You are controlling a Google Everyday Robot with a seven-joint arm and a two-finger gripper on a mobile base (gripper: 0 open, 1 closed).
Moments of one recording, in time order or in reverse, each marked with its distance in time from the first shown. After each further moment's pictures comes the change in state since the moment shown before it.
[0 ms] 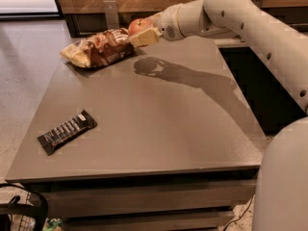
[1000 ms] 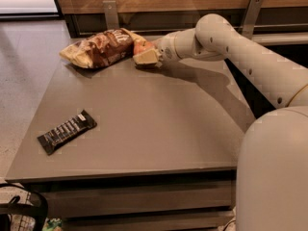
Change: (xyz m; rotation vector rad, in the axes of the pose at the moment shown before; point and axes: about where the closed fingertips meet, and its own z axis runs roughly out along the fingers) arm 0.093 -0.016 0.048 0.020 0.066 0.168
